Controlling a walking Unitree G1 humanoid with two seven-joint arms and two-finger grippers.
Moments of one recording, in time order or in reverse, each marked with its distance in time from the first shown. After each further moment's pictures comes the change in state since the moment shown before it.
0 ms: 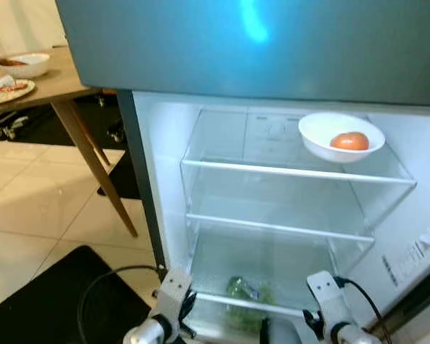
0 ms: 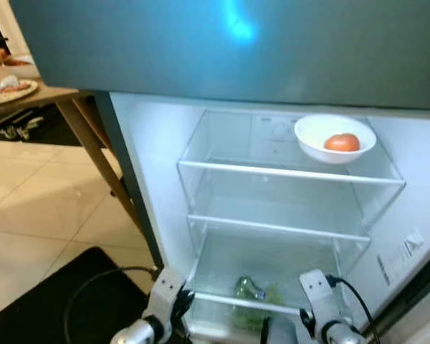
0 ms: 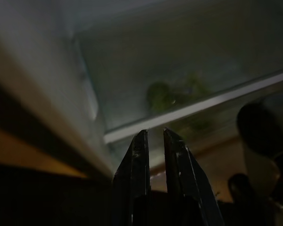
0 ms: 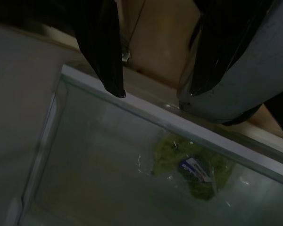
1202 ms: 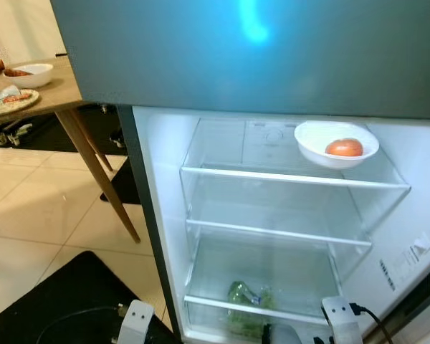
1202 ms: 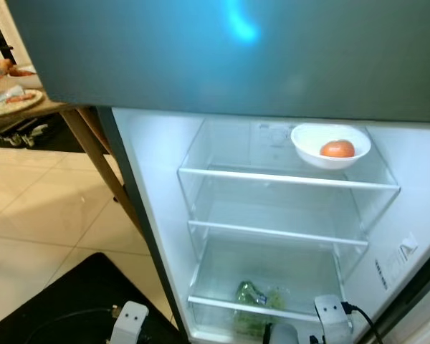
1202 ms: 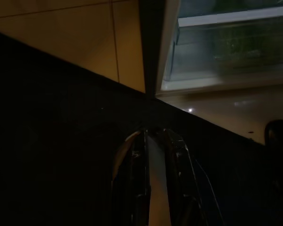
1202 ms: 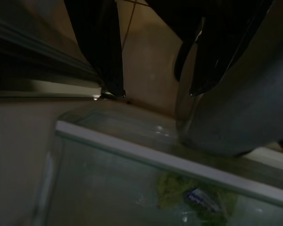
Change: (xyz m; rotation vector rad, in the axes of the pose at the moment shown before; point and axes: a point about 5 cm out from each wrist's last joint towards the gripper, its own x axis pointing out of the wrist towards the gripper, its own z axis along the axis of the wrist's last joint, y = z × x) left arm -0.045 0.021 -0.067 -0.144 0.304 0.204; right arm -0.012 -0.001 -0.044 0.098 0.128 -0.041
